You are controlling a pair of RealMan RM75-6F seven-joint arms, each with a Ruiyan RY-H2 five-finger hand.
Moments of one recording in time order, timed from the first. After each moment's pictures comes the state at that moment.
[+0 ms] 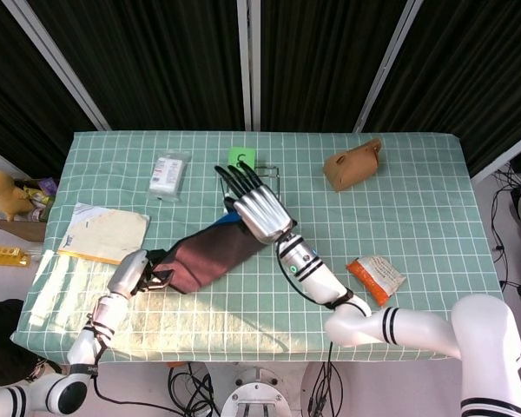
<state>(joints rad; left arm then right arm) -0.39 -1.46 -0.11 -1.62 1.27 1.07 -0.27 1.04 -1.71 0.34 -1.43 -1.18 1.02 -0.44</state>
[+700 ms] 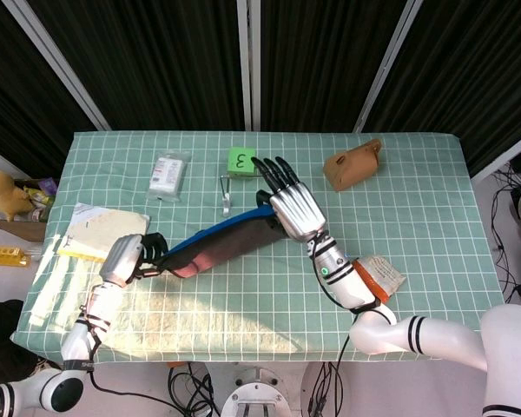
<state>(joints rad) -0.42 -1.34 -0.19 -1.80 1.21 1.11 -0.05 0.91 -1.63 0.30 -1.48 -1.24 1.15 -0.31</state>
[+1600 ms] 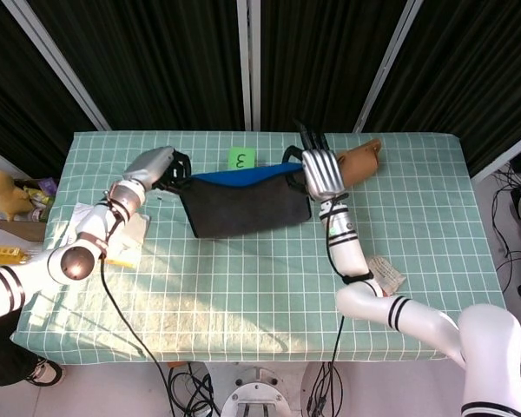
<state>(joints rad) -1.08 -1.09 -0.32 -1.52 0.42 0.46 0.13 0.98 -1.77 0.49 -1.14 -1.06 1.05 -0.11</state>
